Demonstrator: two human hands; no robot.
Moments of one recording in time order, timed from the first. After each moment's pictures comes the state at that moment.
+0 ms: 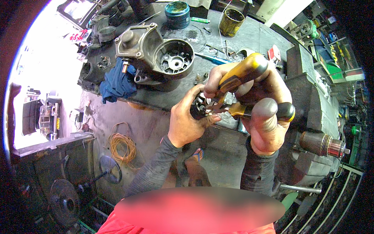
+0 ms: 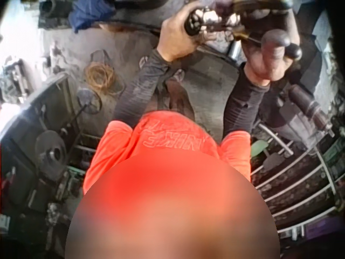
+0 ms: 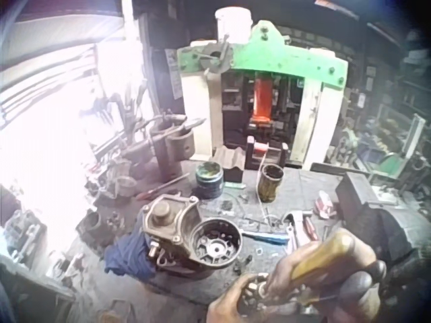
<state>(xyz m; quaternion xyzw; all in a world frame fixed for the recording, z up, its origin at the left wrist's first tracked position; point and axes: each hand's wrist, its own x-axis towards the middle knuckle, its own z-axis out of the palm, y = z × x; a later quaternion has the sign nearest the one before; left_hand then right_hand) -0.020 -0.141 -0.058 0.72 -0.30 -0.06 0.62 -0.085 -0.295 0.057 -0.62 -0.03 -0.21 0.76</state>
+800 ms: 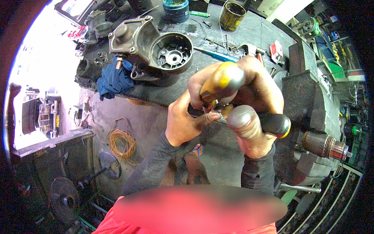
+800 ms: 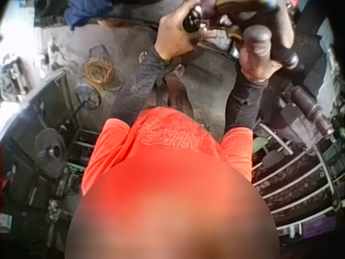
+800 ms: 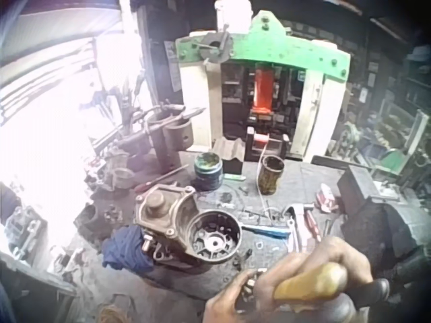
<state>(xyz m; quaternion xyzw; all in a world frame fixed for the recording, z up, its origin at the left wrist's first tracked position) -0.019 -0.137 -0.070 0.72 -0.32 -0.10 0.61 -0.083 -0.280 0.056 -0.64 0.05 -0.20 0.74</state>
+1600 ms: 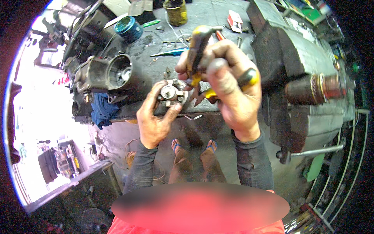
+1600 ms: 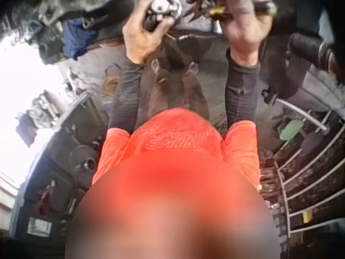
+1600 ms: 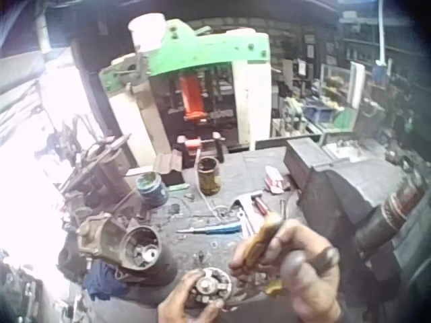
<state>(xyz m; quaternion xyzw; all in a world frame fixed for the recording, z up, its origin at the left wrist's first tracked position) -0.008 -0.134 -0.057 0.73 -0.41 -0.05 0.54 -0.125 -0.320 0.027 -0.58 -0.01 -0.33 0.74</state>
